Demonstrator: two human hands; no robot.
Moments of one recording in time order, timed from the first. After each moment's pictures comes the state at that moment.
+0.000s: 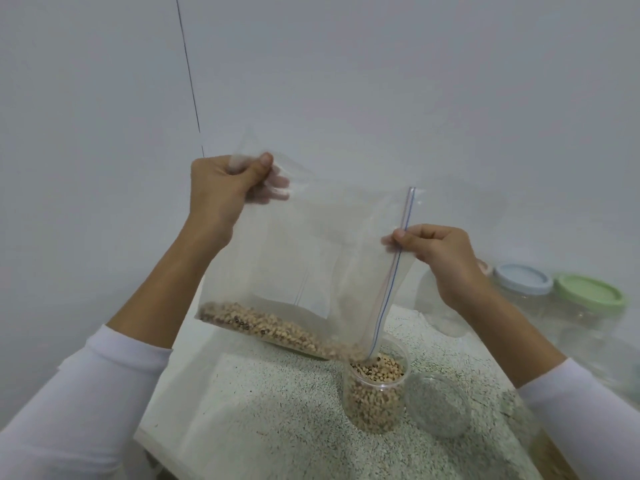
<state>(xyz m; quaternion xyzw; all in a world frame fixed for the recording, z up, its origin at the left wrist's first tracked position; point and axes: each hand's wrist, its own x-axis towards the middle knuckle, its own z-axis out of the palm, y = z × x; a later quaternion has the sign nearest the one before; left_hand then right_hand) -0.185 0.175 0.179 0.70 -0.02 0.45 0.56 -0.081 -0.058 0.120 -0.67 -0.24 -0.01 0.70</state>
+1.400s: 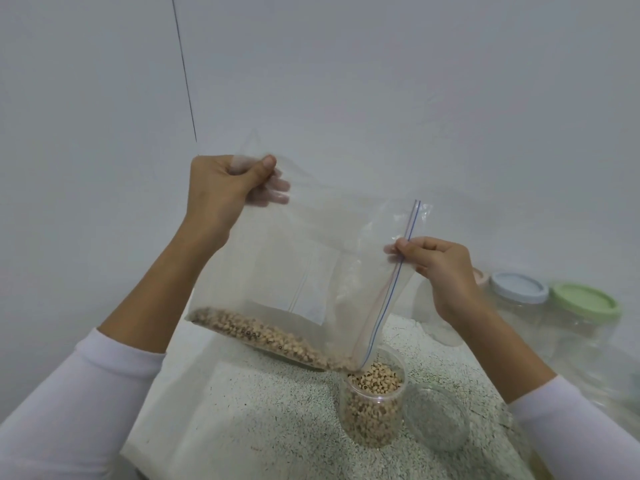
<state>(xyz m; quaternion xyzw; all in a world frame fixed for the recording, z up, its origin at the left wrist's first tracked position) -0.183 0.169 0.188 0.72 -0.04 0.44 0.54 -0.081 -0.059 0.112 -0.65 -0.21 0.00 0.73</state>
